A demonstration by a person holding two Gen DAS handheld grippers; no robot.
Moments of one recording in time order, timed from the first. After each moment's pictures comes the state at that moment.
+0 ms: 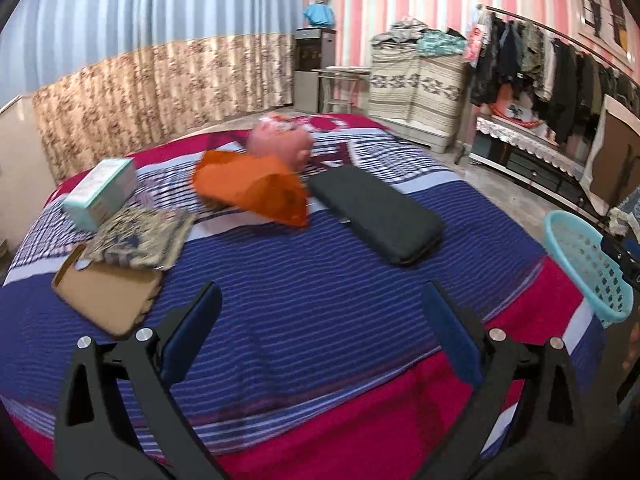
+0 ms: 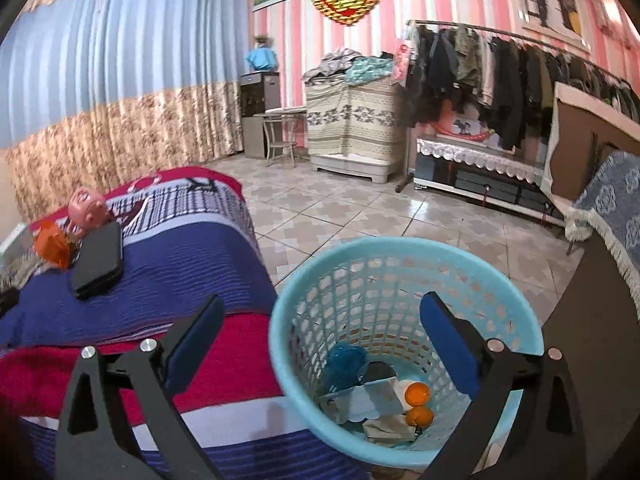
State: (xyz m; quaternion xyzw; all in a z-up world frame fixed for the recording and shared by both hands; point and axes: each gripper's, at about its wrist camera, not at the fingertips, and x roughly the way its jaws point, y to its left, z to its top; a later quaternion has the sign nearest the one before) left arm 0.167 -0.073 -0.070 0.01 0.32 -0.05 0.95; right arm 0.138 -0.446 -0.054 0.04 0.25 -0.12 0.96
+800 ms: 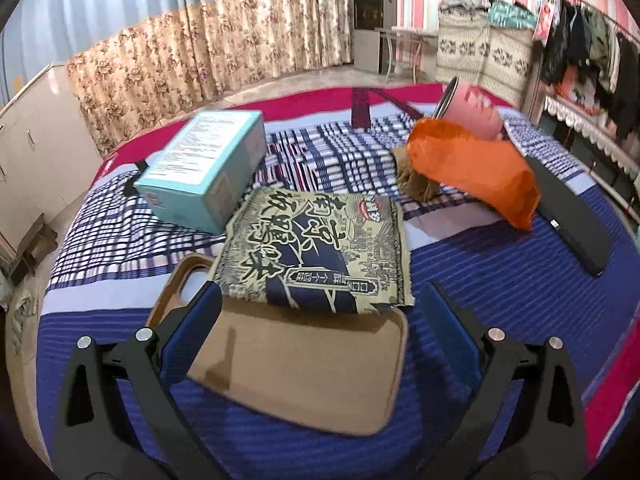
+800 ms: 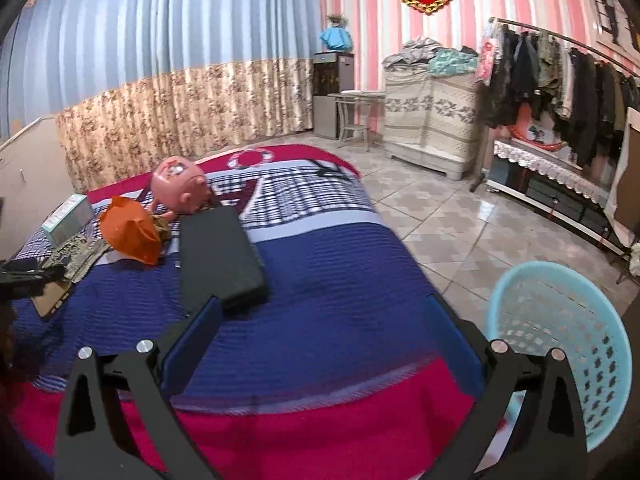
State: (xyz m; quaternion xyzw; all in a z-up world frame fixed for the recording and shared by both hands) left arm 0.261 0.081 -0.094 0.02 0.40 0.03 0.92; right arm 0.202 -0.310 -0.047 0.02 0.29 0.00 0.96
